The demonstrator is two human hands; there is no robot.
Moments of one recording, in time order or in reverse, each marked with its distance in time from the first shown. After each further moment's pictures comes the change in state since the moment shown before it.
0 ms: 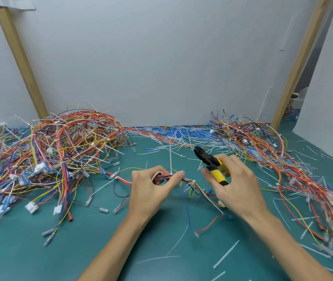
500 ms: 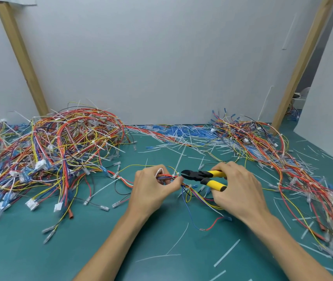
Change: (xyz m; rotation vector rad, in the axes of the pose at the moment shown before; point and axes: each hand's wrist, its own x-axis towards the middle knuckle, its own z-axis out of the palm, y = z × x) left_hand 0.005 -0.012 0.001 0.095 -0.068 0.008; right_hand -0.004 -0.001 0.001 -0.279 -0.158 0.122
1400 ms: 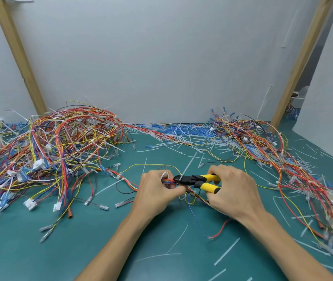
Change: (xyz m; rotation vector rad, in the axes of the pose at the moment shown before) left_hand -0.004 0.007 0.004 0.008 -0.130 -0.021; right_hand 0.002 -0.004 0.005 -0.070 0.013 -0.160
